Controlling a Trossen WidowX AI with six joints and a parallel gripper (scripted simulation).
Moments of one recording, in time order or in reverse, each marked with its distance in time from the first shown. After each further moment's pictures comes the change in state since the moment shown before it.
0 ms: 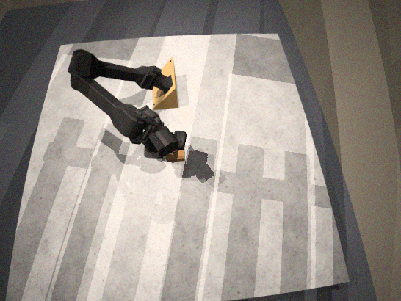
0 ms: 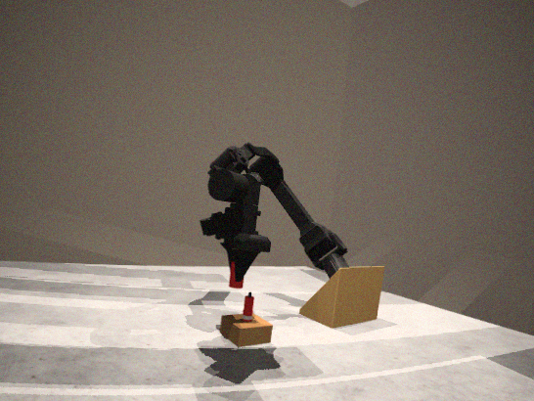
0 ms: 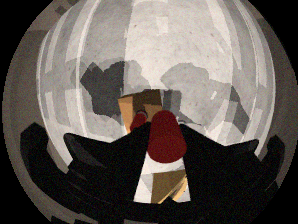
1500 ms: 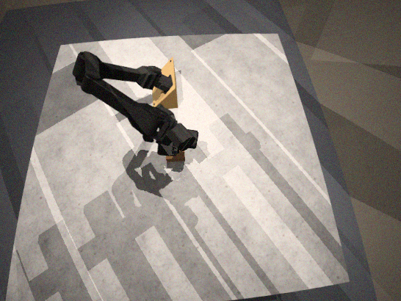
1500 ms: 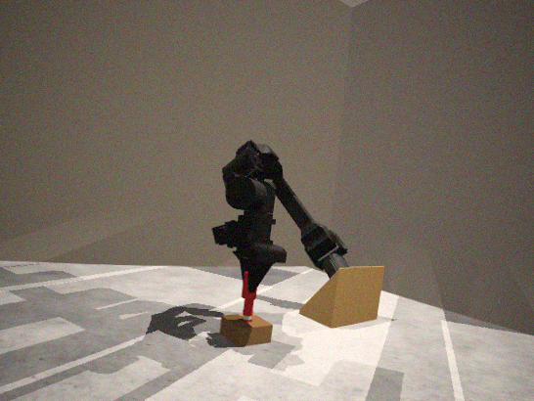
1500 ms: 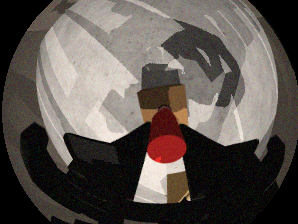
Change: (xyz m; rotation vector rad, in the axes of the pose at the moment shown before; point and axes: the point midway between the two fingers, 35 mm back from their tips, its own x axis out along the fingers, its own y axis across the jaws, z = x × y) arm 0.014 0.039 -0.018 0.012 -0.008 -0.001
